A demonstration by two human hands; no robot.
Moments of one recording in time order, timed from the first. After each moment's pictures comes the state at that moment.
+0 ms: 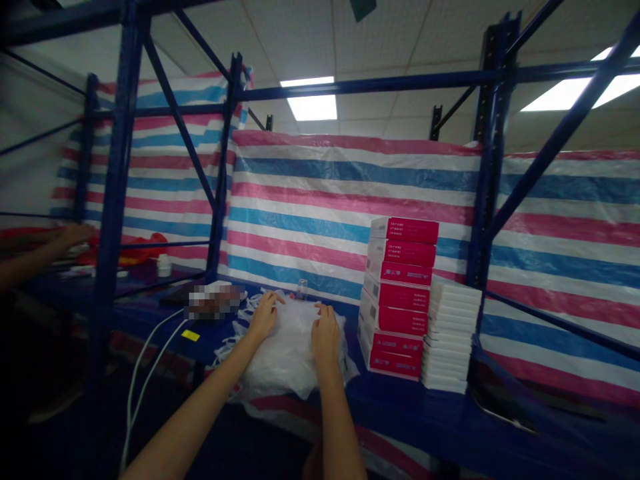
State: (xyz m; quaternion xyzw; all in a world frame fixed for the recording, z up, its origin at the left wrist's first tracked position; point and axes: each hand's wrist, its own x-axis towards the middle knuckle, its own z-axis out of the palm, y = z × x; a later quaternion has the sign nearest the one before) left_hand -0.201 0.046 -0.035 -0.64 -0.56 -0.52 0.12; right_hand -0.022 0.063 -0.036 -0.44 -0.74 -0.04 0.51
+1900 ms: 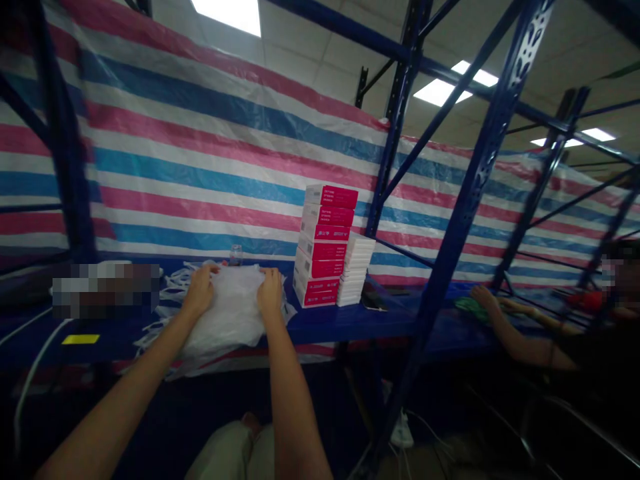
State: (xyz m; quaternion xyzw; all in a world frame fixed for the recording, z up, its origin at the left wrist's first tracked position) left_hand -0.209 0.067 -0.048 -0.67 -0.53 -0.51 0.09; right_hand -0.019 0.064 -0.036 -0.49 -0.72 -0.02 0.50
